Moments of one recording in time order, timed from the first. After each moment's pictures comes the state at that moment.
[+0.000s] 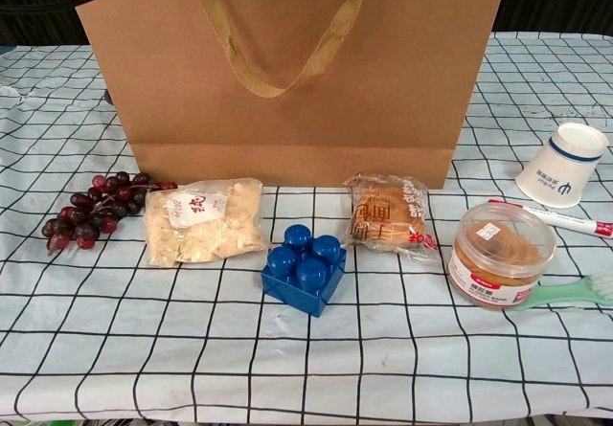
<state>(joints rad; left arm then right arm) -0.98 -1.50 -0.53 -1.82 1.06 1.16 0.90 0.03 -1.15 0.12 -1.64 -1.35 1.49 -0.11</state>
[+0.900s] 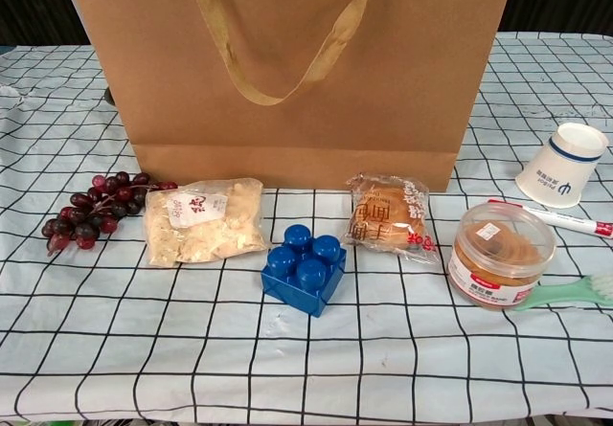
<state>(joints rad) -0.43 -1.10 -0.18 -2.01 1.49 1.53 0.33 0.01 -1.14 0.13 -1.66 -1.36 1.54 -0.12</state>
